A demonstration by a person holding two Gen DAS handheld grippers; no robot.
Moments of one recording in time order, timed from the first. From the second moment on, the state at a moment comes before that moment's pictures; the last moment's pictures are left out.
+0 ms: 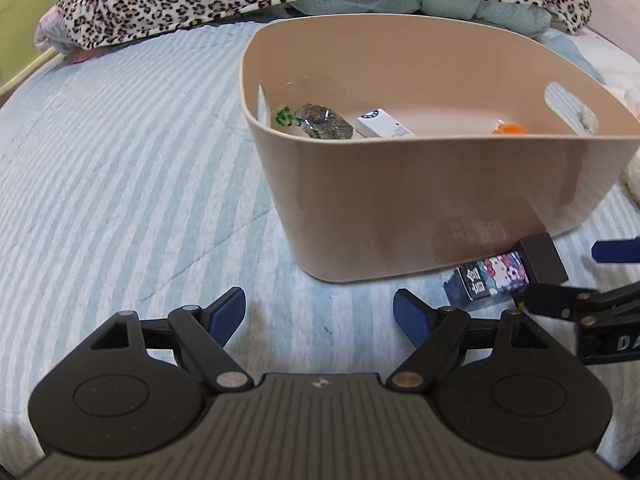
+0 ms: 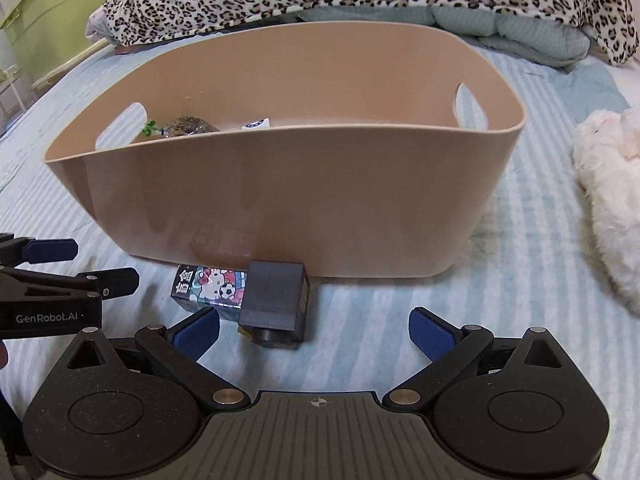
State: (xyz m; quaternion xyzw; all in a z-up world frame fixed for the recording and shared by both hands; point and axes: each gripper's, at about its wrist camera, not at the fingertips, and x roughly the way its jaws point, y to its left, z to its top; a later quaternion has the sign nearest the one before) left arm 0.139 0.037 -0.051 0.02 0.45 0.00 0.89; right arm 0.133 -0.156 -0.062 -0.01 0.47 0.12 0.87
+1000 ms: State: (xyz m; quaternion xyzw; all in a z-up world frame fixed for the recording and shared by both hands) left arm 0.152 -0.019 -0.039 -0.03 0.46 -0.05 0.89; right arm 0.130 -0.201 -0.086 -0.02 0.47 0.08 0.88
